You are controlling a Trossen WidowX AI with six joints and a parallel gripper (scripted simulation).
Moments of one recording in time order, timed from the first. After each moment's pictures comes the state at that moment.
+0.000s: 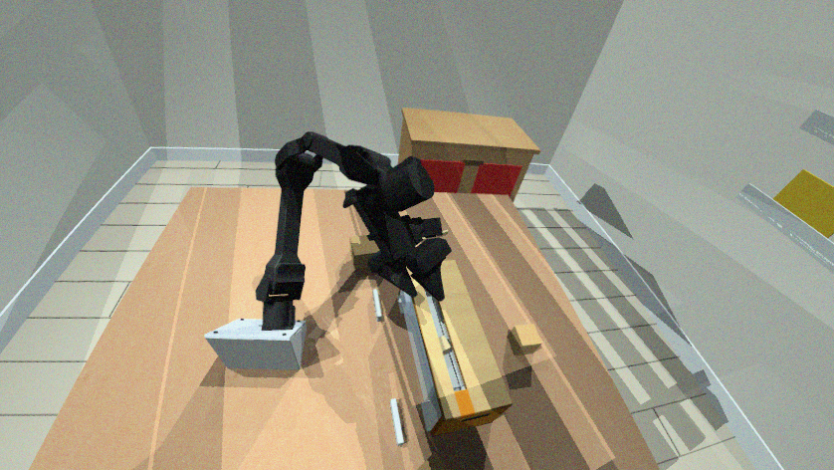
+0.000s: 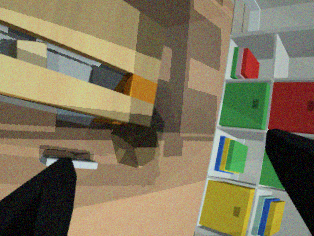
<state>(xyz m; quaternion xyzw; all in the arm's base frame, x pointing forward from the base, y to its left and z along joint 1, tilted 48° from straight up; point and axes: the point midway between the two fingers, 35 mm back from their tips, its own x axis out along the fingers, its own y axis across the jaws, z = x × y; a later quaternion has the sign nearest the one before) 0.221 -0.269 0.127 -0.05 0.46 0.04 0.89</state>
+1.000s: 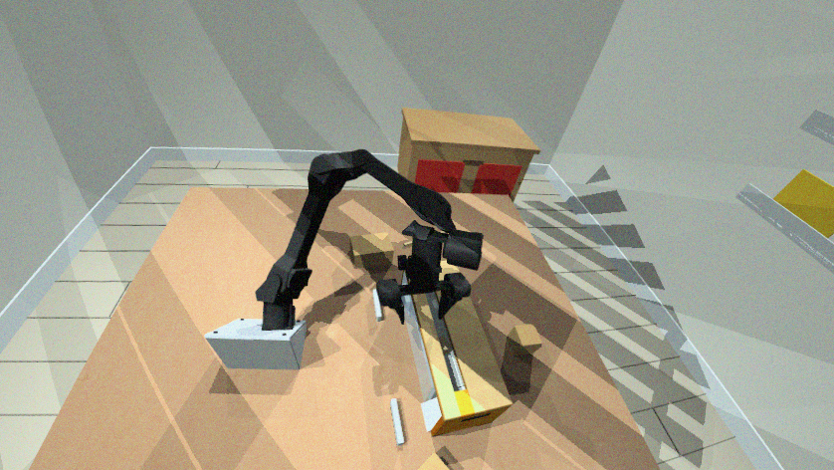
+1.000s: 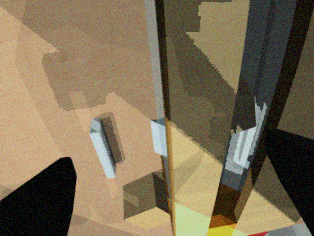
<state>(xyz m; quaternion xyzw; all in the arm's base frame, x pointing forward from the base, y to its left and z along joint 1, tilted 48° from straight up) 0.284 -0.159 0.064 -0.37 0.36 0.52 0.68</state>
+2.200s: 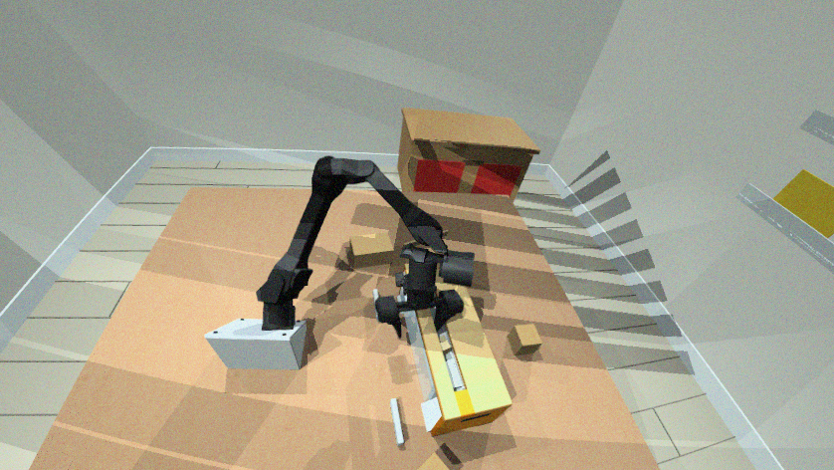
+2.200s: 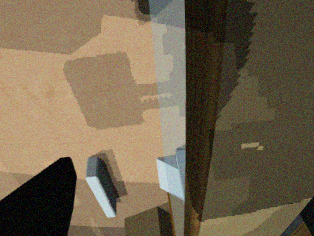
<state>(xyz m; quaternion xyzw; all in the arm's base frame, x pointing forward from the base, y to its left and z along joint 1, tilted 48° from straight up) 0.297 -0.117 0.024 -0.37 0.36 0.53 0.67</state>
